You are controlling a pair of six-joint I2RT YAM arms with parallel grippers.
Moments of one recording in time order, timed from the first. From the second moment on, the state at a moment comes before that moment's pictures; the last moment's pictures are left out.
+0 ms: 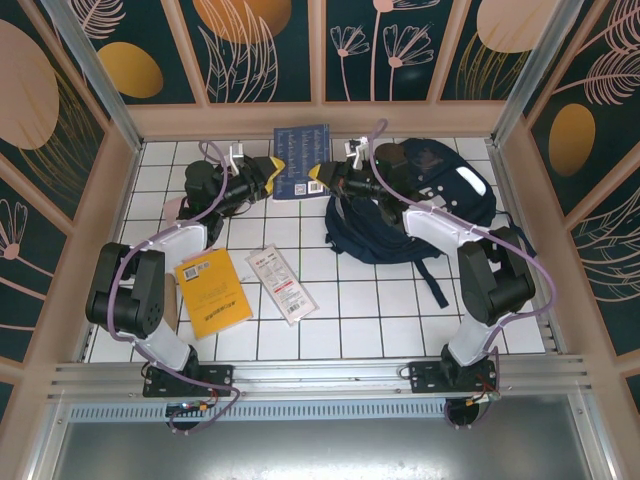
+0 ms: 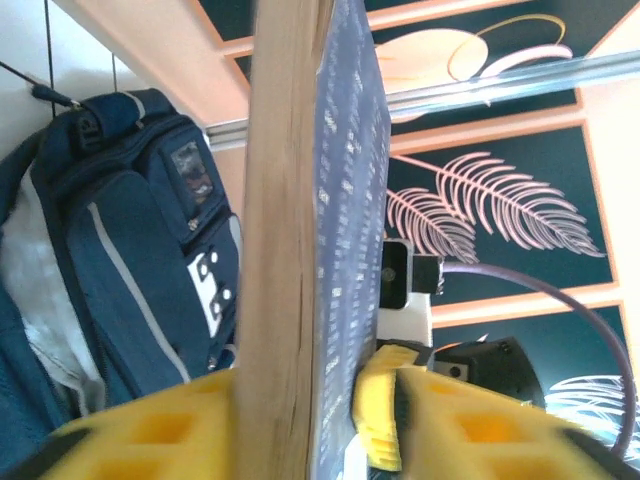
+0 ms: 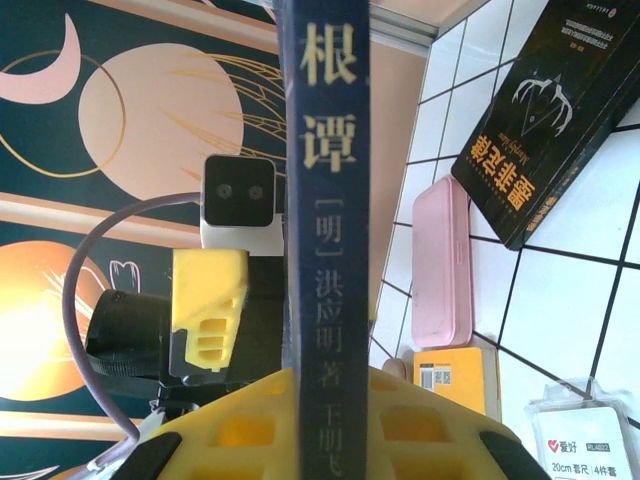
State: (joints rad) left arm -0.22 1.65 0.91 0.75 0.82 -1.42; right arm 0.48 1.72 1.15 0.41 -0.76 1.15
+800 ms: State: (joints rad) left arm -0.22 1.53 0.90 0.53 0.78 -1.27; right arm 0.43 1.59 1.20 -0.29 -0.18 0.55
